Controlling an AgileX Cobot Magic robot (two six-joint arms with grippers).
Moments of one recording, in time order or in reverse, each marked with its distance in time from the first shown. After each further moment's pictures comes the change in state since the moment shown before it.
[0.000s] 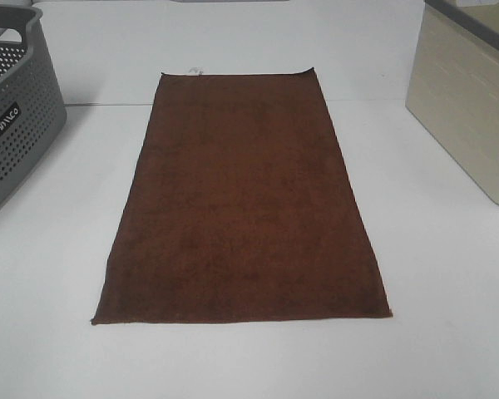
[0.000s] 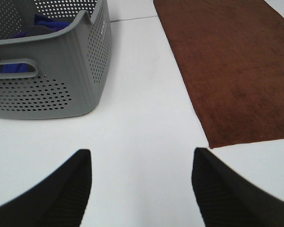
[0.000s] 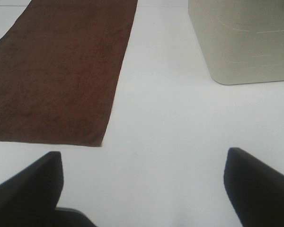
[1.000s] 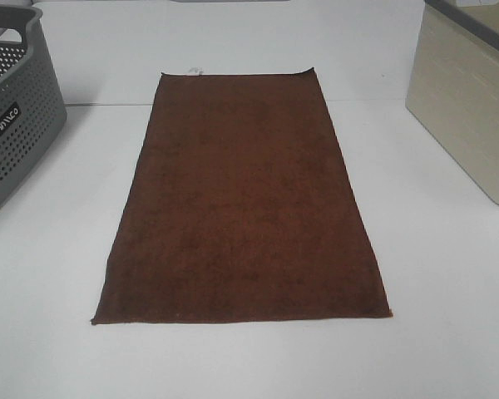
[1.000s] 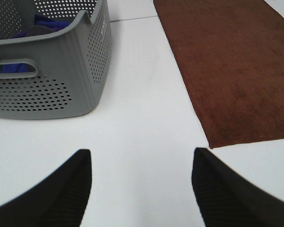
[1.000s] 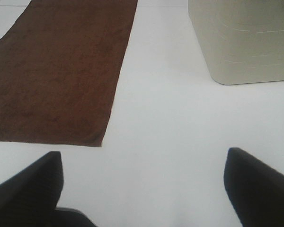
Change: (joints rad) left arm 0.000 0.000 0.000 0.000 0.000 0.000; right arm 0.000 0.000 0.000 0.000 0.000 0.000
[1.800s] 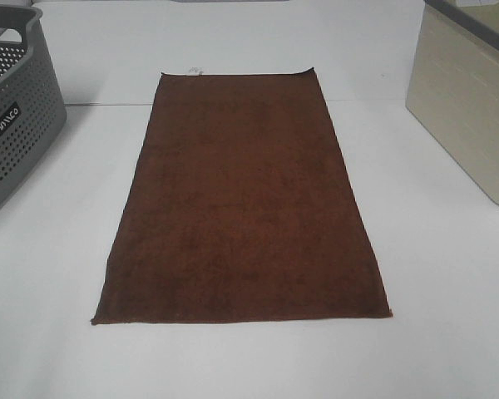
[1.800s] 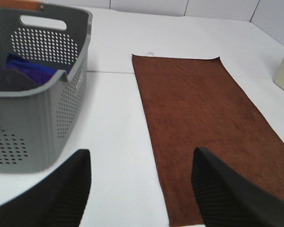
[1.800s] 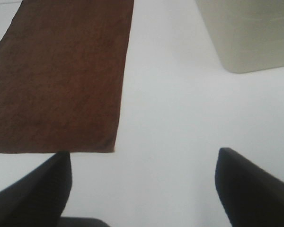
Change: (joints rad) left arm 0.000 0.208 0.059 -0.211 -0.390 -0.022; right arm 0.000 0.292 -0.064 0.027 -0.105 0.064
